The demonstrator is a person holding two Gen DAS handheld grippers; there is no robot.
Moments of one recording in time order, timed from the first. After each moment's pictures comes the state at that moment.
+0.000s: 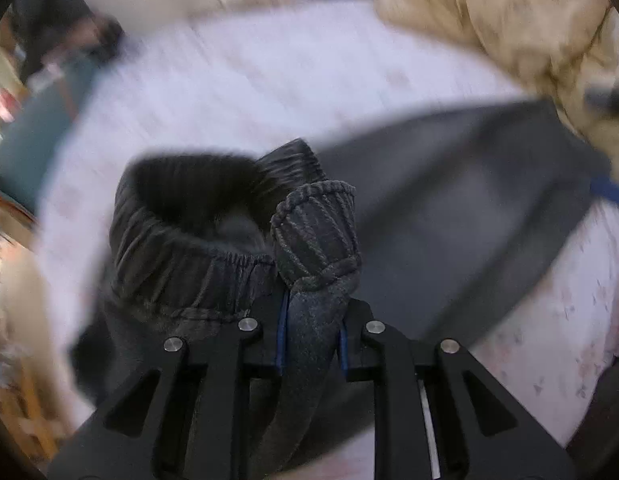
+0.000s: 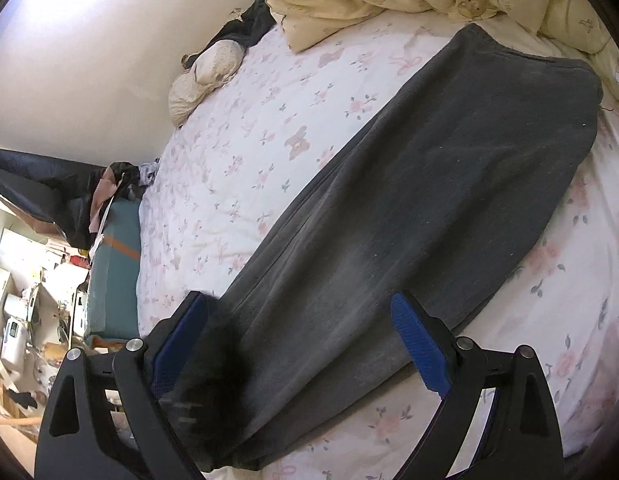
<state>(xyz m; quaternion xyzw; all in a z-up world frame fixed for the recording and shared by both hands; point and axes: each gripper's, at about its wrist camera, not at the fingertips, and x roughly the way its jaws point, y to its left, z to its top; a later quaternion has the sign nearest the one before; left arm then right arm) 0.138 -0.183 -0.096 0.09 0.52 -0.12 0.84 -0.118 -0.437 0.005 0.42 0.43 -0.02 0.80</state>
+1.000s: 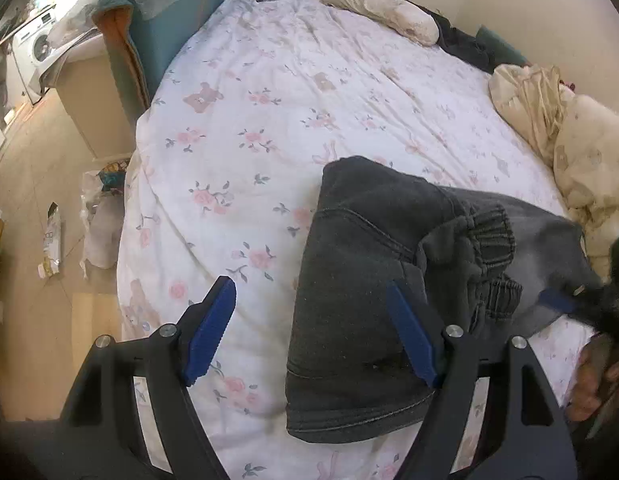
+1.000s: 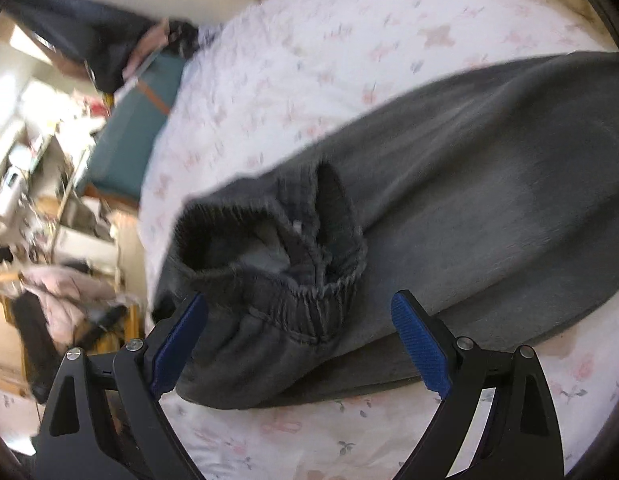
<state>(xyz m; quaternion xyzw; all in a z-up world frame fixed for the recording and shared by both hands) 0.089 0.037 -0.046 -0.11 0.49 -0.01 0.86 -0.083 -0.294 -0.032 0.26 0.55 0.16 0.78</state>
